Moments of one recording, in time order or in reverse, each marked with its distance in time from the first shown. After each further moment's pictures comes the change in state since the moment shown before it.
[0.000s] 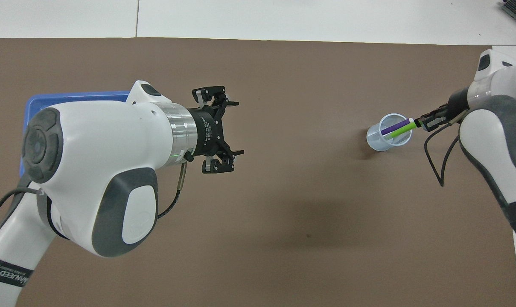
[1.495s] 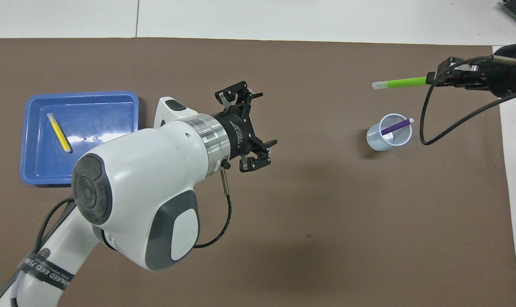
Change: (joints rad) left arm -0.108 0.033 0.001 -0.046 -0.009 0.320 -0.180; right arm 0.023 -0.100 0.052 0.189 0.113 -0.015 0.738
